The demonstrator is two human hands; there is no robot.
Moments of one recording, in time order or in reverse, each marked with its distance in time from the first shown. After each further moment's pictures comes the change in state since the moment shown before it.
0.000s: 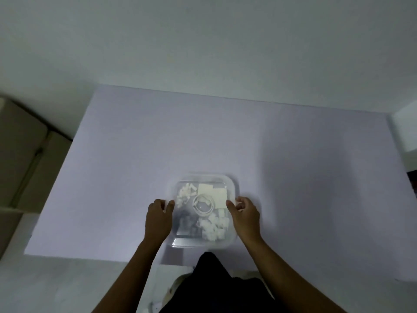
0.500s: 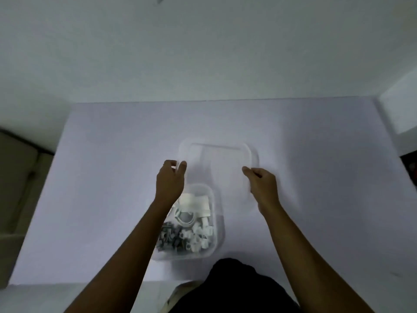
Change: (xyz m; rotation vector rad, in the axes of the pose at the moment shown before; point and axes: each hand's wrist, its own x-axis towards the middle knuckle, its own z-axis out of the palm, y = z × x) left_hand 0.041 0.175 0.052 -0.042 0.006 0.144; right_hand 0.090 -0.039 -0.113 0.345 0.045 0.072
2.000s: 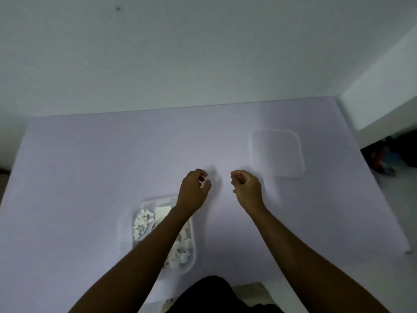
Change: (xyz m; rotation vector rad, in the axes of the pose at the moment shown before) left_hand -0.001 0.021 0.109 0.115 -0.272 0.346; right_hand 0.037 0.023 -0.017 -0.199 0.054 -0.211
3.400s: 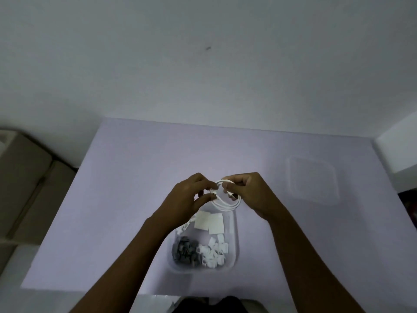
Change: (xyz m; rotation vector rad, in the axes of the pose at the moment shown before) left_hand -0.101 -0.005 -0.205 0.113 -0.009 0.456; right_hand -0.096 -0.162 0.047 0.124 -0.594 -0.252
